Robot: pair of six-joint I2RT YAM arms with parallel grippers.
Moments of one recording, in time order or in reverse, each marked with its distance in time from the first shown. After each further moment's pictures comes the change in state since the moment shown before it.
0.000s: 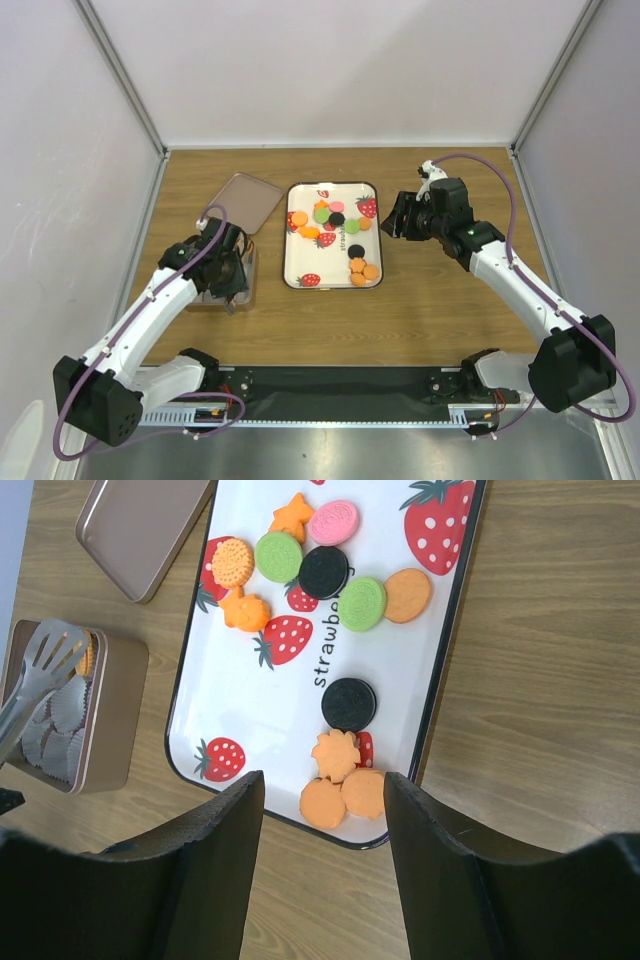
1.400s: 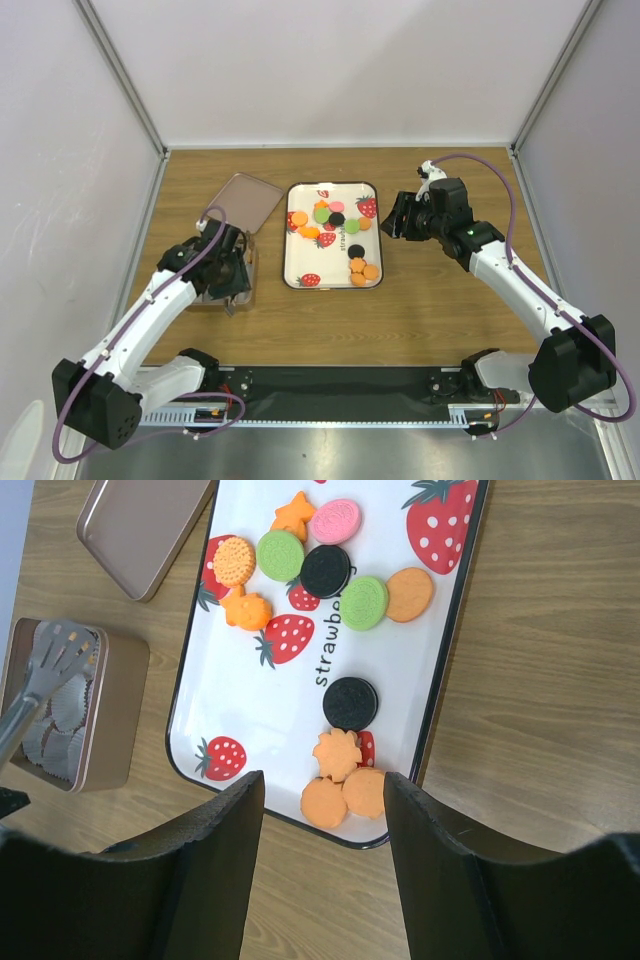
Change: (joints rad) left arm 0.001 -0.014 -0.024 0.016 0.008 0.002; right arm 0.005 0.000 0.000 0.000 0.000 0.000
